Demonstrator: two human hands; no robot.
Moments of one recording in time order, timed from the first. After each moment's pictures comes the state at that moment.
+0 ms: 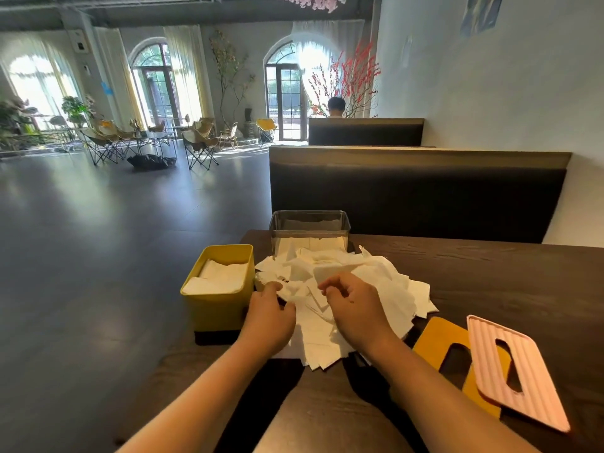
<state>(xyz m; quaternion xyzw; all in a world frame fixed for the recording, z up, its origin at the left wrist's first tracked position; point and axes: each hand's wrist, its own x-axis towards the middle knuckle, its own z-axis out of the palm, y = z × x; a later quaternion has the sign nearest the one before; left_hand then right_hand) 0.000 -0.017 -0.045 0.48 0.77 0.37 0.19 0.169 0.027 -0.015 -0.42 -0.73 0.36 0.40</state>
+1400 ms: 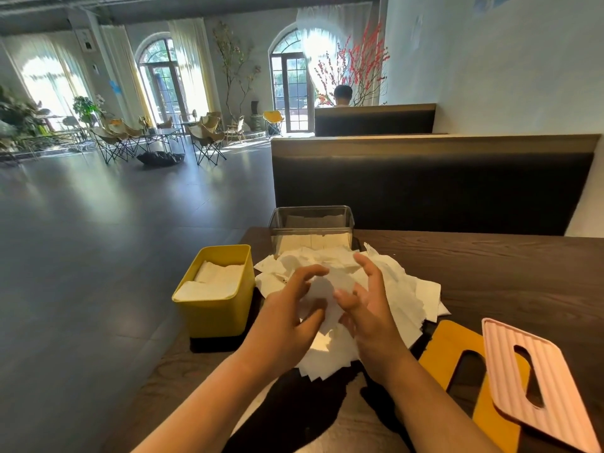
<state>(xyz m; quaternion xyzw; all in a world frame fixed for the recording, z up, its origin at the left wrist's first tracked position) 0.037 -0.049 0.002 0.63 0.59 0.46 0.21 0.184 0.028 -0.030 -0.30 -0.59 0.60 0.45</state>
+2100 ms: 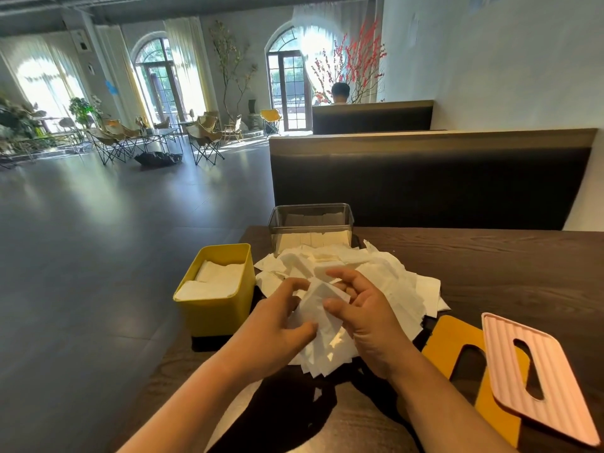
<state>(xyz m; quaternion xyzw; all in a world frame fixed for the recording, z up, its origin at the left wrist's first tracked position) 0.015 -0.060 0.003 0.60 0.61 0.40 0.33 0.184 0.029 -0.025 -0.25 -0.54 0.67 0.43</state>
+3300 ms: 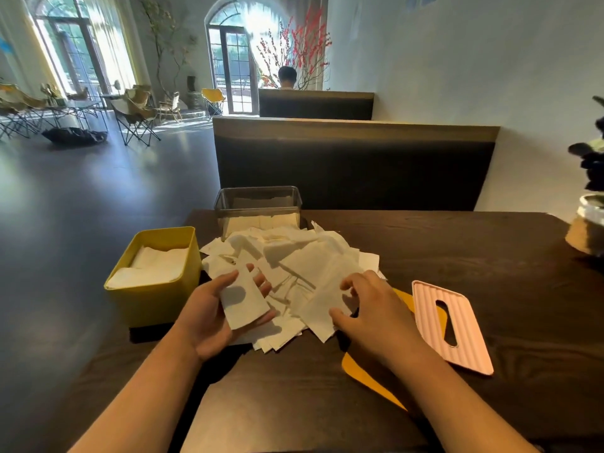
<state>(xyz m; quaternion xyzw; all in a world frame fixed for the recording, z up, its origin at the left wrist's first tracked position) 0.005 -0.030 -0.027 0.14 0.37 0.60 0.69 0.275 0.021 -0.035 -0.55 -0.79 0.12 0.23</state>
